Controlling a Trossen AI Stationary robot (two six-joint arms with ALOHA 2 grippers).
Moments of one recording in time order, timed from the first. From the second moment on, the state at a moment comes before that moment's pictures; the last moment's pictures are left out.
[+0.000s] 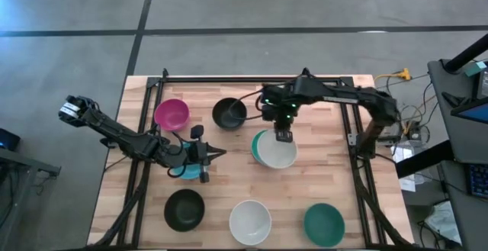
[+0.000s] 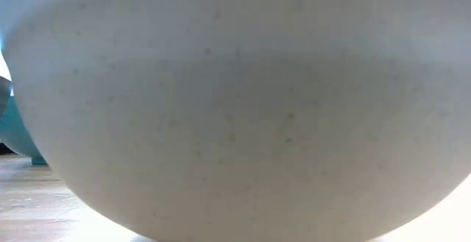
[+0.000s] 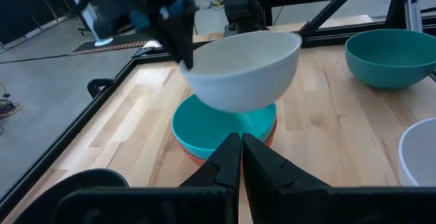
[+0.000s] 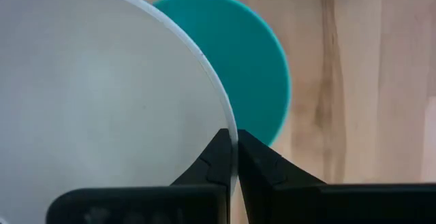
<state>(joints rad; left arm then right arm) -0.41 1.13 0.67 0.15 -0.60 -0.04 -0.23 1.76 1.59 -1.21 -0.27 -0.16</state>
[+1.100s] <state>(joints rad) -0.41 1.13 0.66 0.12 -0.59 -0.04 -0.23 2.00 1.68 -1.21 -0.16 -0.25</state>
